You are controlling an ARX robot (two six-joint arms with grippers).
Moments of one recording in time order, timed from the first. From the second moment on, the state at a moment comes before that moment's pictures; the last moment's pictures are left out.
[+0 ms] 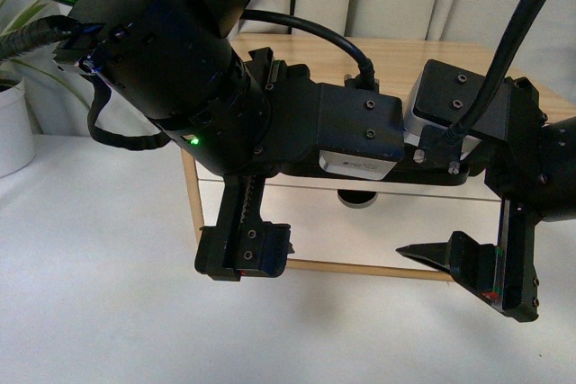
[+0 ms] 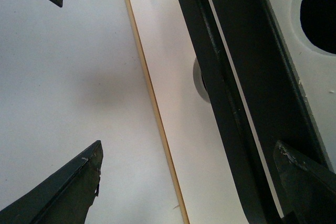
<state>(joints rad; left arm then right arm) -0.47 1.86 1.29 -0.33 0.11 1.28 0.22 1.68 0.89 0.06 -0.43 -0.98</state>
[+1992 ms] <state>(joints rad) -0.53 1.66 1.05 -0.40 0.09 1.46 0.29 1.45 0.80 -0.28 -0.44 -1.16</state>
